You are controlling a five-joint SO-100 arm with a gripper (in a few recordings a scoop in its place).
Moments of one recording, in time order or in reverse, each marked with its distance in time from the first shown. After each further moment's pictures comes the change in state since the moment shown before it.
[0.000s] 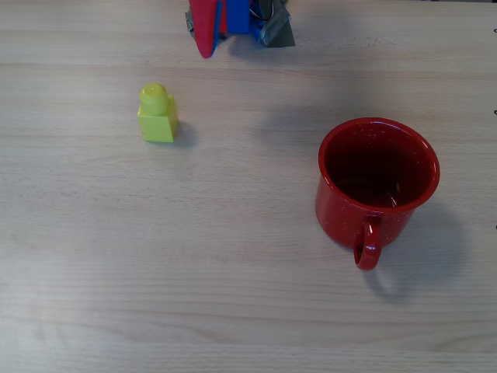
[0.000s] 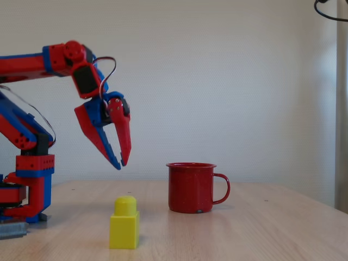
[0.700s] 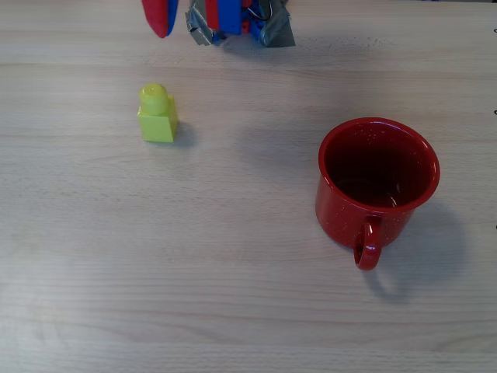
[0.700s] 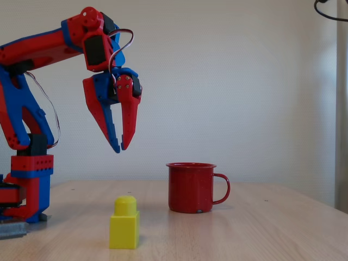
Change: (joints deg) arm 12.1 -19.5 -25.0 14.6 -7.2
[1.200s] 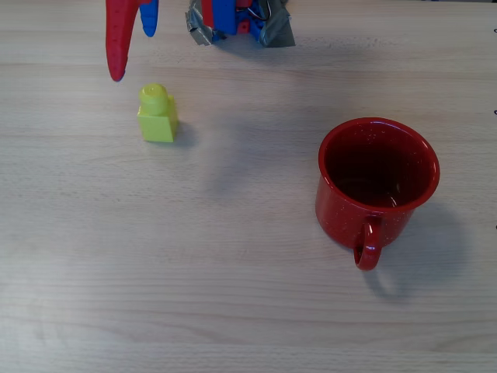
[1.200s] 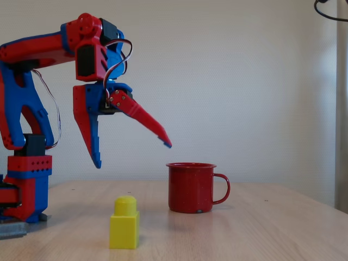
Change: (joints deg) arm 6.7 -4.4 2.7 1.6 -13.7
